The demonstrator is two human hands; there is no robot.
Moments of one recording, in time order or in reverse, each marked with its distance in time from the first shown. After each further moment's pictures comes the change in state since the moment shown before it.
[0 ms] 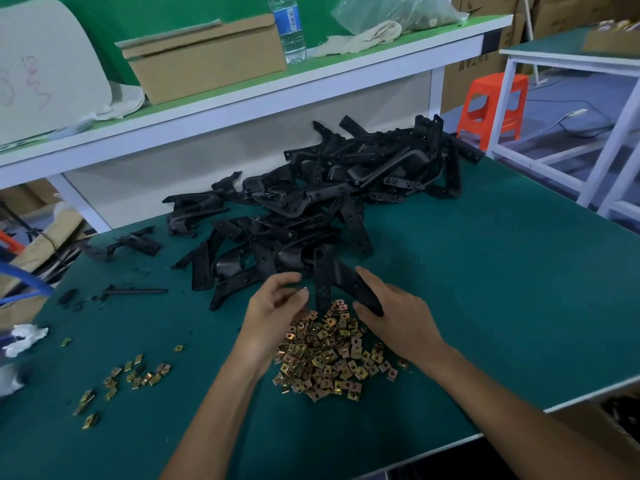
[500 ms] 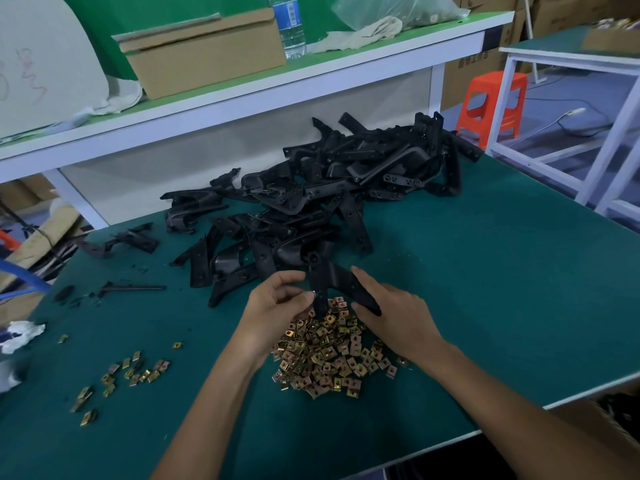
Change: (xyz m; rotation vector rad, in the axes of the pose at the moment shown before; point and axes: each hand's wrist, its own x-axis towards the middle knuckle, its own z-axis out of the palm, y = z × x) left_hand 0.002 0.006 -0.004 0.061 -0.096 -0.029; right_hand -0.002 -0.001 0.000 -0.047 -0.044 -0.026
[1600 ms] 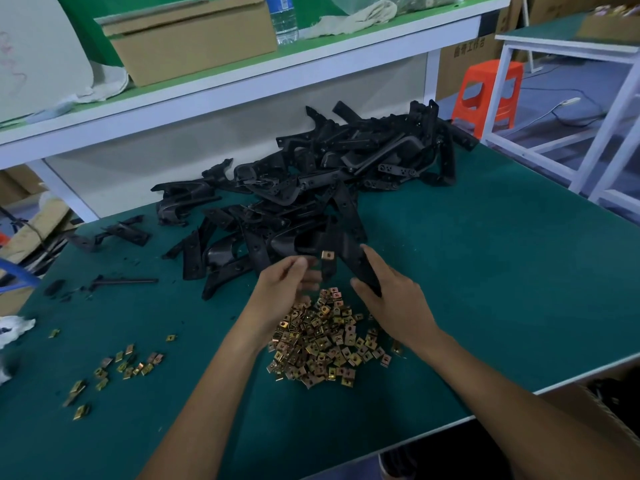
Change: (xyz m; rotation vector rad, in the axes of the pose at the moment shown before) left_hand 0.013 0.007 0.016 0.175 -0.007 0.010; right_hand 0.003 -0.001 -0.005 0.147 0.079 0.082
